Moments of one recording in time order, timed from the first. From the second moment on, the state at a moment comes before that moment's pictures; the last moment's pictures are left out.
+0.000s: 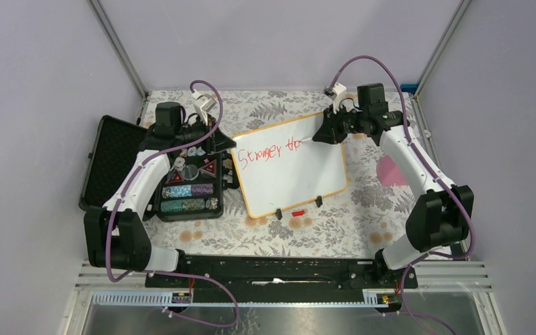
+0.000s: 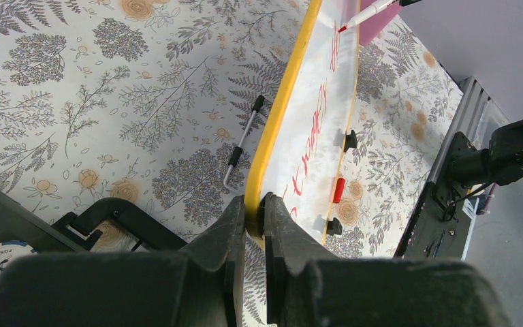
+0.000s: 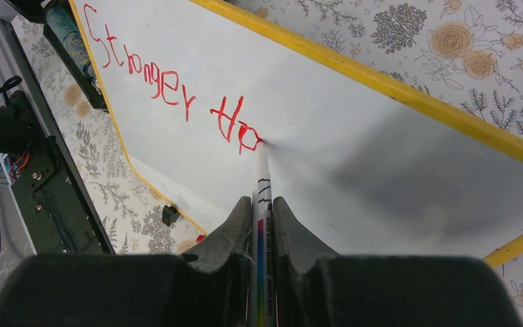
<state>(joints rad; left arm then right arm) -0.09 1.38 1.09 -0.29 0.92 0.01 0.22 1.56 1.39 -0.59 -0.74 -0.21</state>
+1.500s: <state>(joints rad) -0.09 1.38 1.09 -0.29 0.92 0.01 0.20 1.55 1.41 -0.67 -0.75 -0.27</state>
